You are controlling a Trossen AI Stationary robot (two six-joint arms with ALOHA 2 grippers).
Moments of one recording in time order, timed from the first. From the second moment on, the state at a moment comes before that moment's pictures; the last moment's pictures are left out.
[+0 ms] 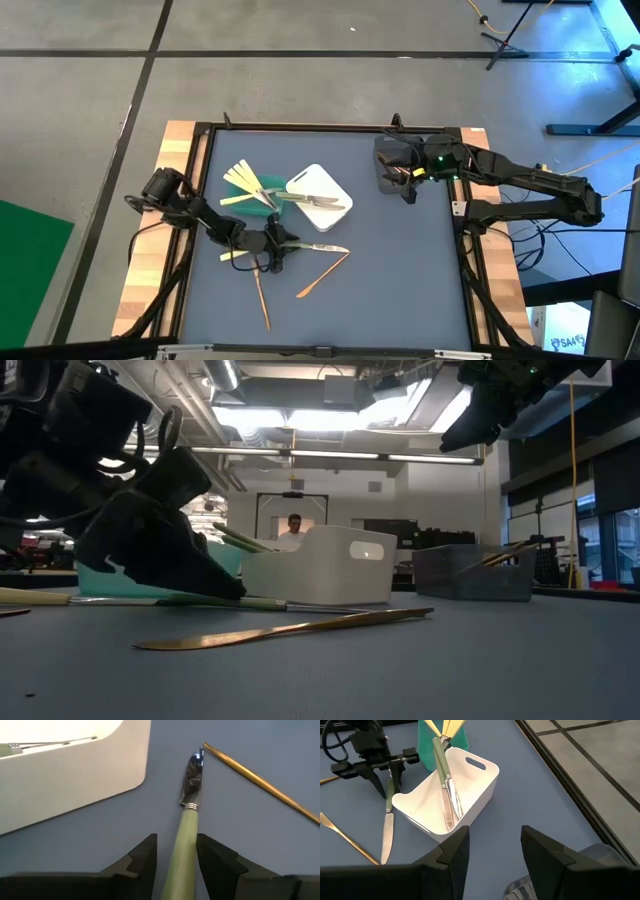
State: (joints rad) left arm -0.35 1.85 0.38 0.96 -0.44 -0.32; right arm -0.30 0.92 0.86 -0.53 -0.05 -0.04
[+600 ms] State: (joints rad) left arm -0.33 1.84 0.38 0.88 -0.39 -0.31; right arm -0.30 0.92 0.86 -0.53 -0.05 -0.04
